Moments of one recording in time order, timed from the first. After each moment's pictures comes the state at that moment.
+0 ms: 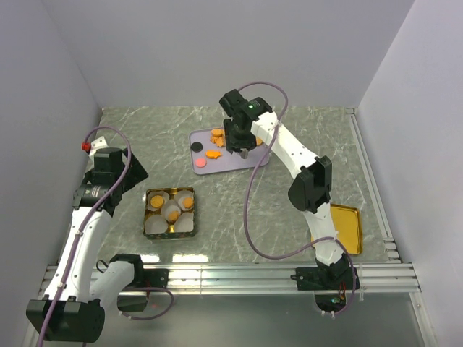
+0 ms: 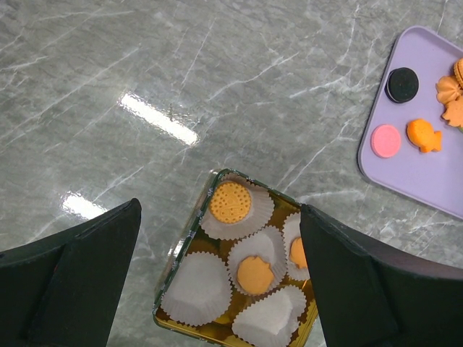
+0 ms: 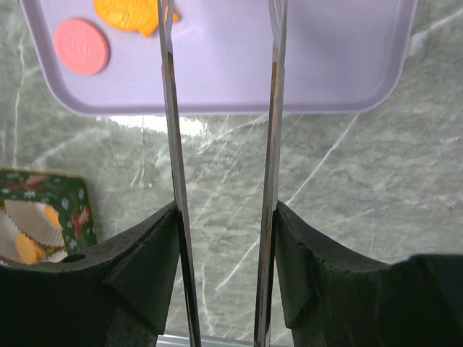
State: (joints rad) left arm -0.05 0.90 0.94 -0.75 -0.29 -0.57; right arm 0.63 2.23 2.33 -1.27 0.17 0.46
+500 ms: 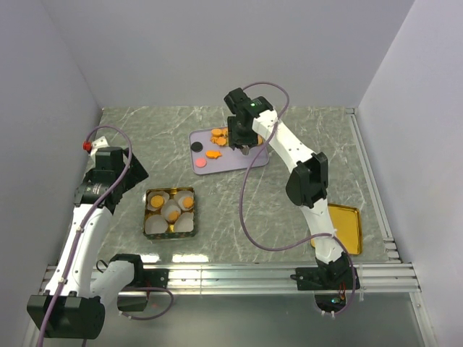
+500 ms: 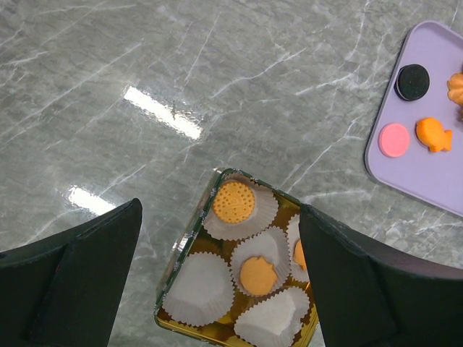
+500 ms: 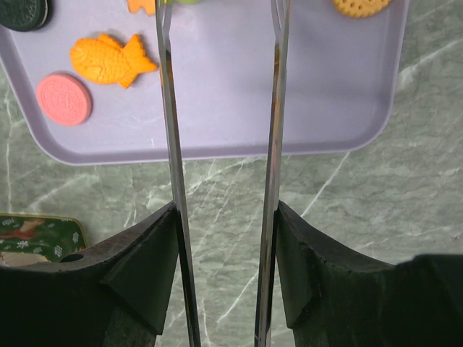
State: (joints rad) left arm -0.04 0.92 0.94 -0.75 -0.29 -0.57; right arm 0.57 2.33 2.39 -1.22 0.15 0.47
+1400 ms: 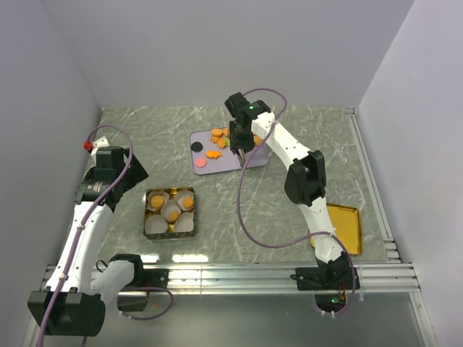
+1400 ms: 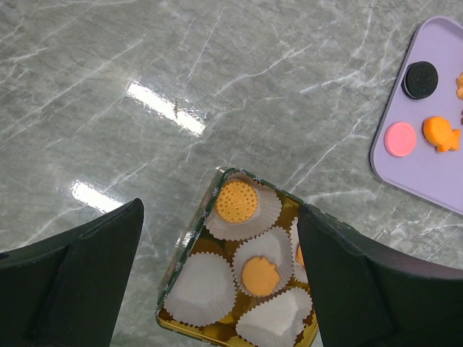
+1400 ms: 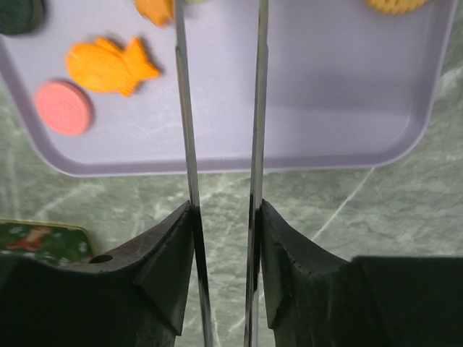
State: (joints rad) left arm -0.04 0.95 0.94 -0.75 -0.28 -0.56; right arm 0.55 2.37 2.37 -1.18 0.09 0.49
